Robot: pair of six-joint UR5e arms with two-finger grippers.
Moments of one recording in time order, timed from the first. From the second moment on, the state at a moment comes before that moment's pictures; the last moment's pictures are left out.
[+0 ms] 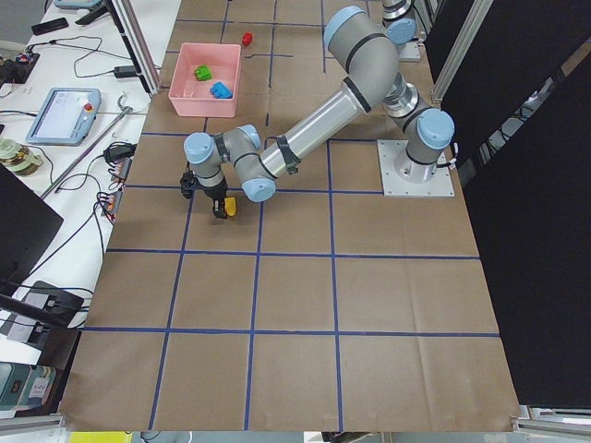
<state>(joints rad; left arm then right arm) -1.13 -2.26 -1.44 -1.04 1.62 0.36 1.48 -1.03 1.13 -1.62 -1.55 0.02</state>
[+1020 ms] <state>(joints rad) -1.46 -2.14 -1.27 -1.24 1.47 0.31 1.41 -0.88 1.25 -1.70 -1.55 0.22</state>
